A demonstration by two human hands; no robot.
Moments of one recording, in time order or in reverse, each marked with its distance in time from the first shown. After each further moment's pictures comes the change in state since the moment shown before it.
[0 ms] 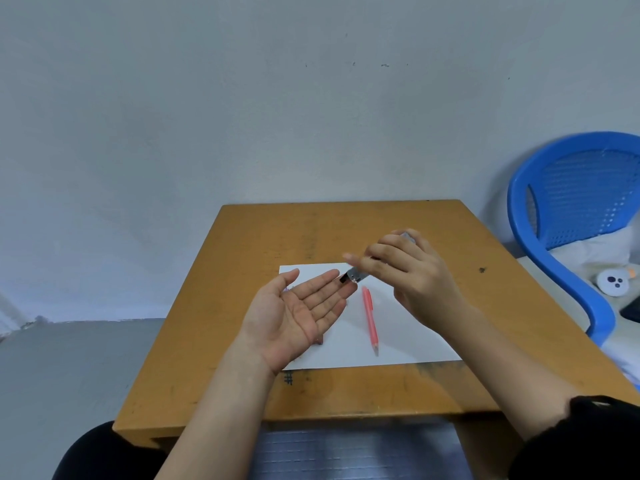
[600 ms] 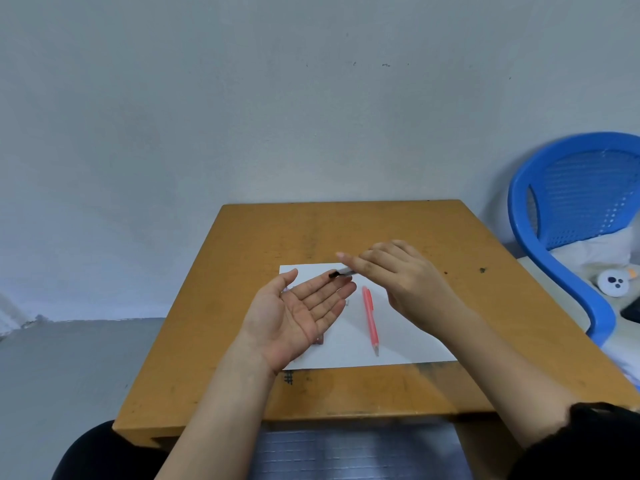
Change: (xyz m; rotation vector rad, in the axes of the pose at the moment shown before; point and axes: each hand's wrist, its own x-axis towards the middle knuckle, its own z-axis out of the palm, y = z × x) left_hand 0.000 0.000 -0.001 0.026 0.045 0.019; right_hand -0.004 -0.005 0.005 0.053 -0.179 0.019
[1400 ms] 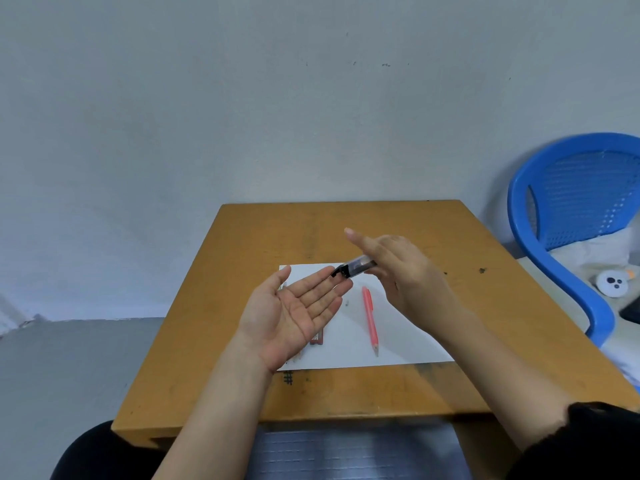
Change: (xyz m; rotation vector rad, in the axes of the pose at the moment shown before) left_hand 0.004 0.002 -0.004 -0.008 -0.021 0.029; right_hand 0.008 -0.005 0.000 0.212 0.102 0.142
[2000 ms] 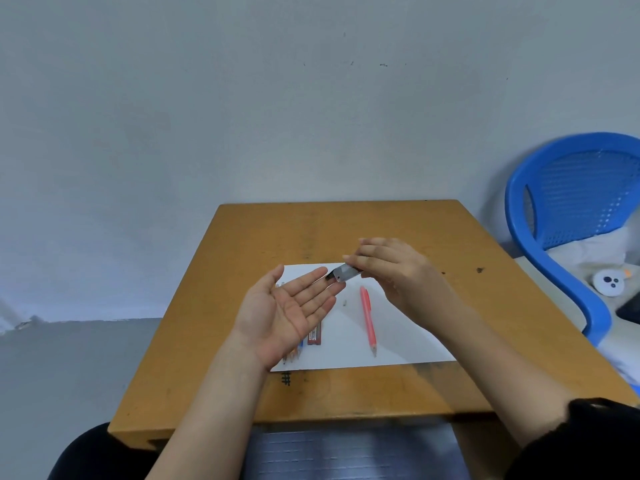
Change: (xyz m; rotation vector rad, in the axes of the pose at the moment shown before) left_hand 0.003 0.003 -0.003 0.001 0.020 0.014; right_hand 0.001 0.003 -0.004 -0.034 -0.053 -0.059
